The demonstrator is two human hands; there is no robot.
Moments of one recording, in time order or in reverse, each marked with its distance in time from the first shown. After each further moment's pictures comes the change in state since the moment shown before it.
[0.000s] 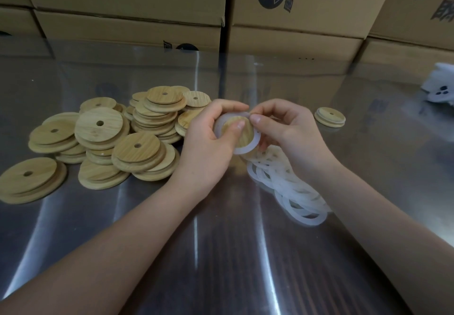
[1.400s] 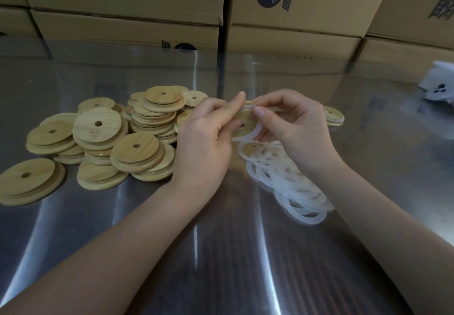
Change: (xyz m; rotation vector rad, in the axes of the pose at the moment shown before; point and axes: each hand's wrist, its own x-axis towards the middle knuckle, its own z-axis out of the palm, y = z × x) left_hand 0.000 -0.001 0.000 0.533 0.168 0.368; right_hand -0.001 -0.003 -0.004 -0.154 0.074 -0.209
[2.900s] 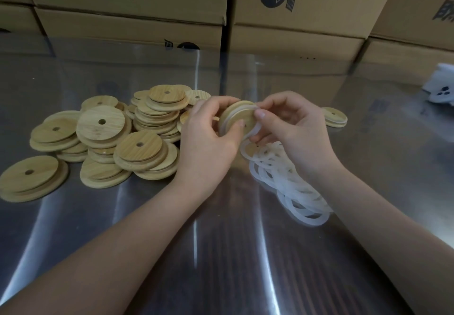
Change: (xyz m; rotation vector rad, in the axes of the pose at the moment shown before) left_hand 0.001 0.003 -0.003 -0.278 -0.087 -0.364; right_hand -0.002 0.002 0.004 0.113 0.010 0.107
